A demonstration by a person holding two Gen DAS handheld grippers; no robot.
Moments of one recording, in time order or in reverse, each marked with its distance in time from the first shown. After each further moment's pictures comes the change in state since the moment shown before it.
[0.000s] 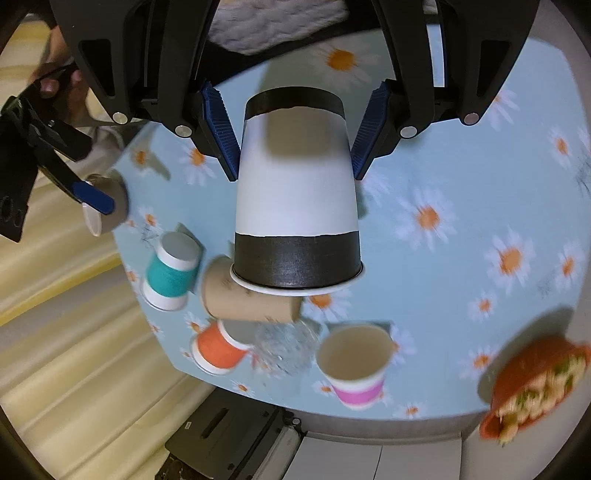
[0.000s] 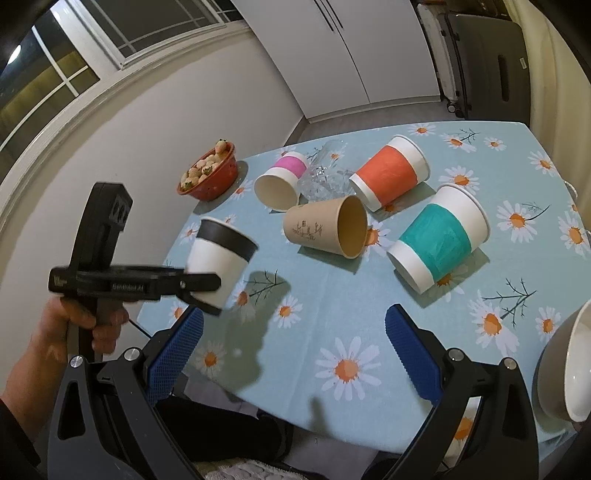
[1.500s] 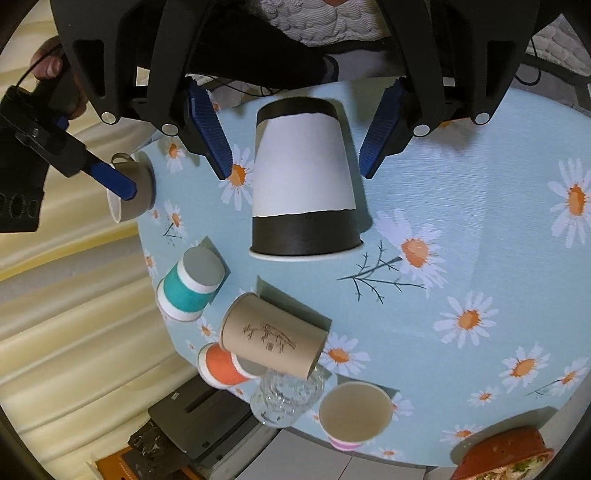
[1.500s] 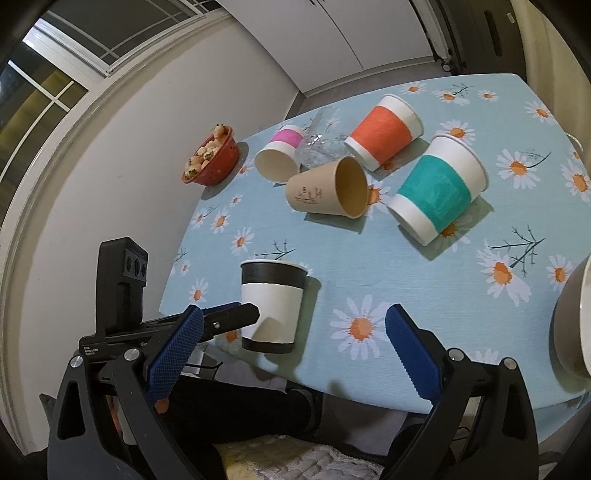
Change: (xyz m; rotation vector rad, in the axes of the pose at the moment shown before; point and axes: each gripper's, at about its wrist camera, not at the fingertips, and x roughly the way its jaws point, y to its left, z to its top) left arm 0.027 -0.023 -0.052 -0.194 -0.074 -0.094; right arm -0.005 -0.011 -0.009 0.124 0.104 0.079
